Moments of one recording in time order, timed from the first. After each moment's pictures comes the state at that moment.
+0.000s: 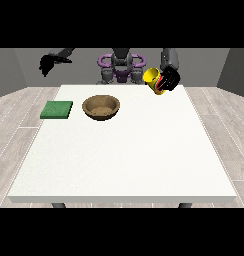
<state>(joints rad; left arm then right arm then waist) -0.72 0.34 -0.04 -0.64 -0.51 0.46 -0.26 -0.16 -0.32 -0.31 -1.22 -0.21 0.38 -0.23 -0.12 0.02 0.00</state>
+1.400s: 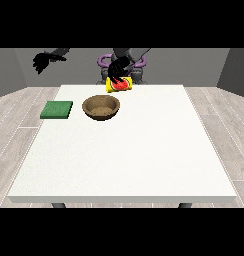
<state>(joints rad) -1.02 0.10 -0.70 -0.53 -1.45 0.26 0.37 -0.21 -0.38 -0.34 -1.03 -0.22 0.47 -0.29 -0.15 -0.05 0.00</state>
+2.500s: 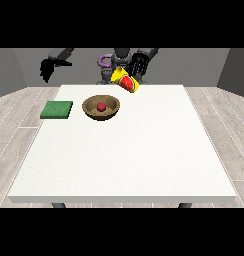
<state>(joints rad) -0.85 0.03 -0.31 -0.77 -1.11 0.41 0.35 -0.21 -0.34 -0.37 -1.02 -0.24 0.37 -0.21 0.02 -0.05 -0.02</state>
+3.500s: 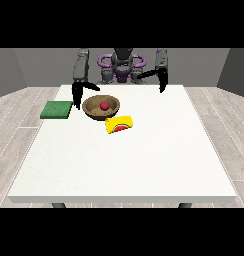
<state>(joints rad) -0.45 0.04 -0.10 -1.18 -0.14 0.21 -0.23 -0.40 -0.10 -0.30 -0.98 -0.15 0.01 -0.28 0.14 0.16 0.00</state>
